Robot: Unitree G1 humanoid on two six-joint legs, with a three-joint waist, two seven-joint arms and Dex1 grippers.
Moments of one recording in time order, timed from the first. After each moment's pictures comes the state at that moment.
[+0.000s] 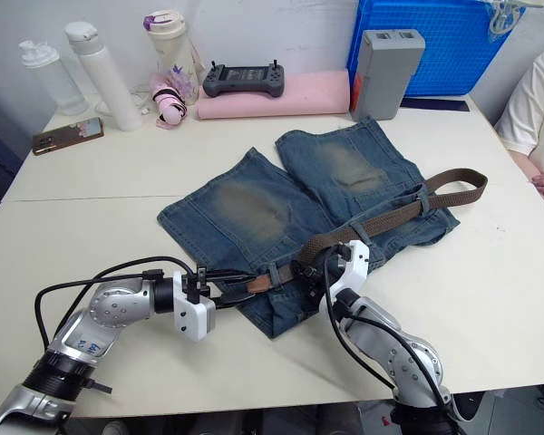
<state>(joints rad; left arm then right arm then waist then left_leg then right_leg) -0.27 0.65 -0.21 0.00 0.20 -0.67 -0.74 -0.08 -0.20 0.02 -0.40 1.30 0.76 -0.26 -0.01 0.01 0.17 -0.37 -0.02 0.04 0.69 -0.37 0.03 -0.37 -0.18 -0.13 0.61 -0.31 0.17</state>
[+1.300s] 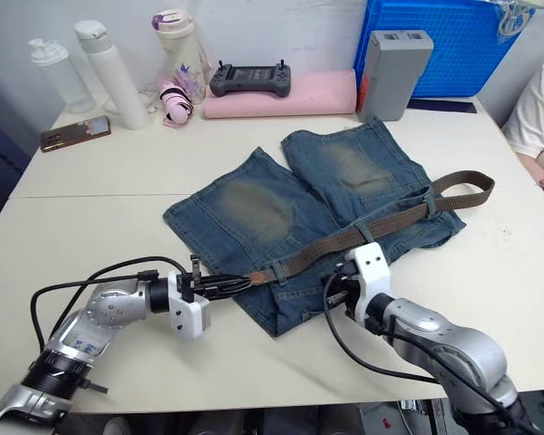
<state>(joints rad) -0.04 0.93 -0.05 0.27 0.00 -0.90 -0.74 -0.12 -0.58 0.10 -0.55 0.82 0.91 0.04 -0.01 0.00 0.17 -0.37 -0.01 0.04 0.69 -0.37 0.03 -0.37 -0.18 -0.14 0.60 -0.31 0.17</state>
